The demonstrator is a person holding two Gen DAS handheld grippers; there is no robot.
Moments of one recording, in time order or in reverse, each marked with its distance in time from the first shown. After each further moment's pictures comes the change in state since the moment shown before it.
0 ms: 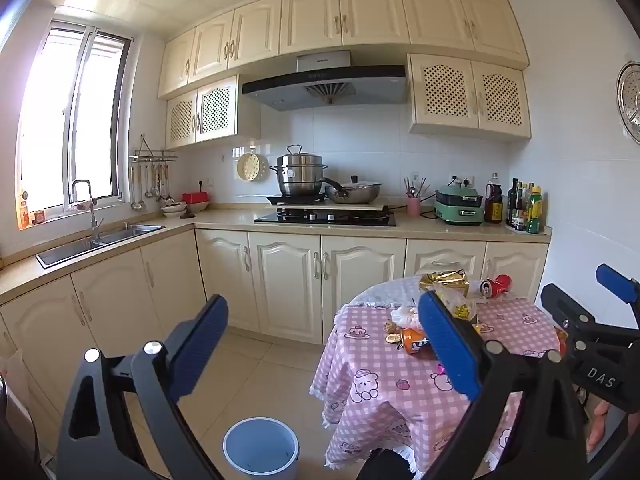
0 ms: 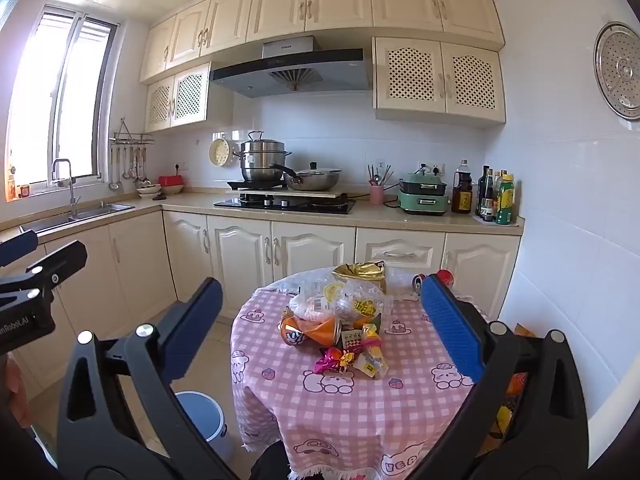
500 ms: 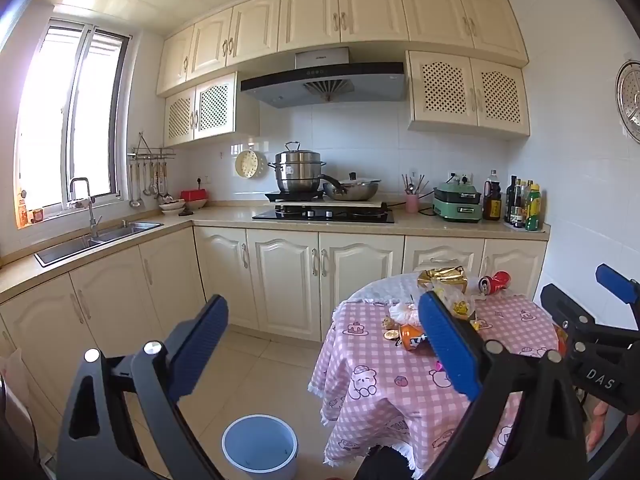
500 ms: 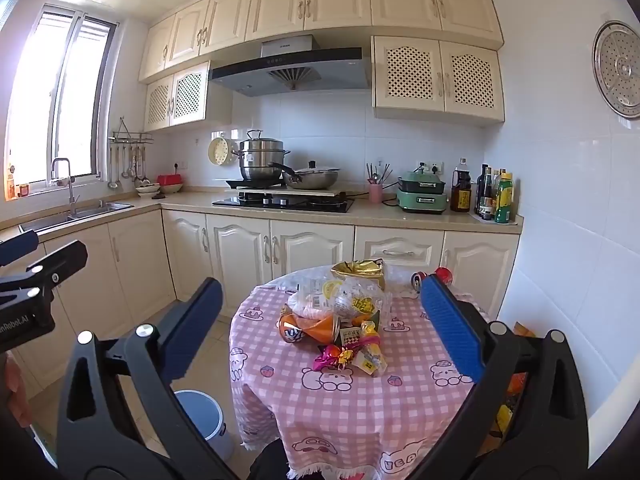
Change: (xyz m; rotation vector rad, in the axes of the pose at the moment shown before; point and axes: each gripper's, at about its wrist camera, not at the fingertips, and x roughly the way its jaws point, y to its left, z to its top) left arm 0.001 -0.003 -0.006 0.003 0.010 -0.002; right arm -0.001 0.000 0.000 0.010 -0.001 0.006
